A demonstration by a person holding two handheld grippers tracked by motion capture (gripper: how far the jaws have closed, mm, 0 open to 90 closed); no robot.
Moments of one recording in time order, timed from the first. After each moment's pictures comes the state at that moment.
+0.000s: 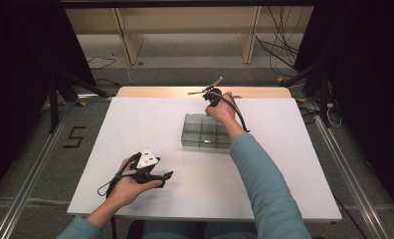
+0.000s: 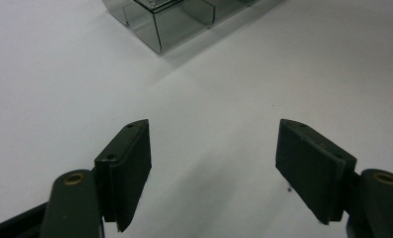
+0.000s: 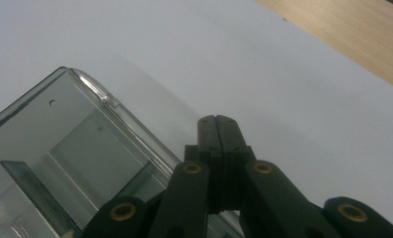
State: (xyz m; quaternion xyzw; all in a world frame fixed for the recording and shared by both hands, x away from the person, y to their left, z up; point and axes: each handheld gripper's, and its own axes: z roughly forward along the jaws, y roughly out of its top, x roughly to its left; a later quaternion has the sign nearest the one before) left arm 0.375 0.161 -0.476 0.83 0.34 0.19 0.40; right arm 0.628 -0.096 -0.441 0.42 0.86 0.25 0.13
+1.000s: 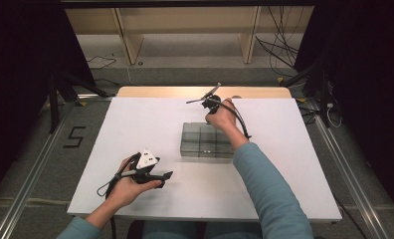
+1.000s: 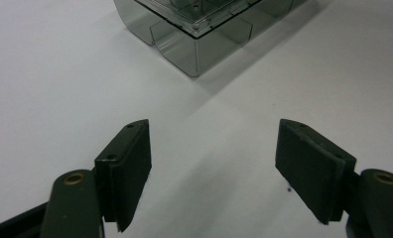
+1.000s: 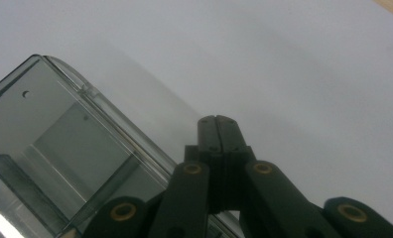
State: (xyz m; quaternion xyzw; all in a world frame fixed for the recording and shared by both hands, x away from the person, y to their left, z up) left arm 0.374 0.162 -0.475 0.83 0.34 0.19 0.40; right arm 0.597 -0.092 -0.441 0.42 0.87 0.22 0.11
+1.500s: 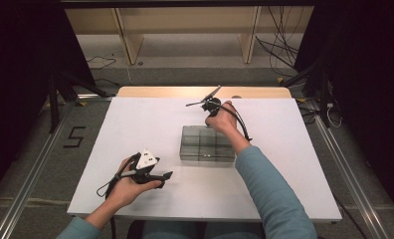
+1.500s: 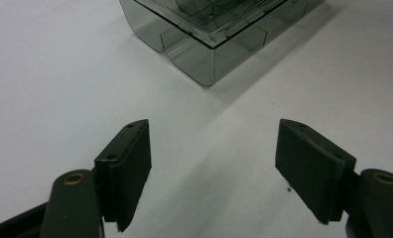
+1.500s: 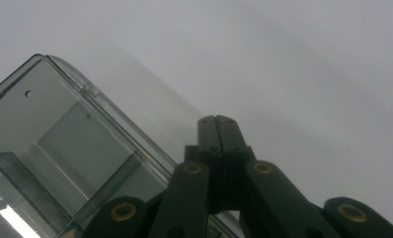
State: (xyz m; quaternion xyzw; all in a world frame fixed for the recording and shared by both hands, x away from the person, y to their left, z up) left arm 0.373 0.162 -0.475 0.83 0.33 0.19 0.40; right arm 0.585 -0.092 -0.441 0.42 0.88 0.22 0.10
